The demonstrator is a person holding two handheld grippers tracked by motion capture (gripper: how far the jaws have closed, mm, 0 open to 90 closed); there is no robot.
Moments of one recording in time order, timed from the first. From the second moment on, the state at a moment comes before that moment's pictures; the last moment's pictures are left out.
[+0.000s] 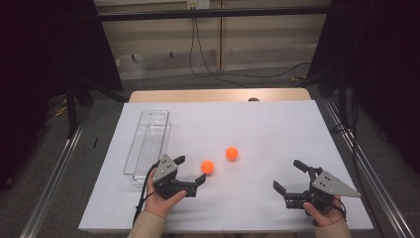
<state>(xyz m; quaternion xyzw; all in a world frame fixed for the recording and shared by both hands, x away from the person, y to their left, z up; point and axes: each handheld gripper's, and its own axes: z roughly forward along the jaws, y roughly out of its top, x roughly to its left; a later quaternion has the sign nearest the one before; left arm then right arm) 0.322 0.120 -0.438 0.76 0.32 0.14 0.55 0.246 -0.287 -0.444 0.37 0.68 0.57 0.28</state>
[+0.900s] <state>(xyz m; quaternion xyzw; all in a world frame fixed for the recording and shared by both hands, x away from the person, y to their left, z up) 0.326 0.111 -0.442 0.77 0.33 0.13 0.53 0.246 -0.287 -0.444 0.37 0.68 0.57 0.28</state>
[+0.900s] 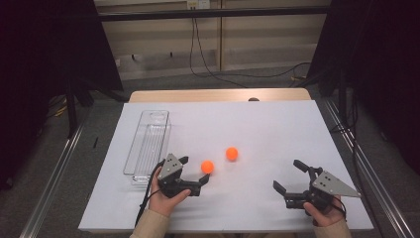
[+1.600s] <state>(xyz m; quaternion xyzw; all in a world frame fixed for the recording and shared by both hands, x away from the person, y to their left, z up) 0.331 0.103 -0.446 0.78 0.33 0.12 0.51 0.246 -0.287 -0.443 0.37 0.68 0.57 0.28</state>
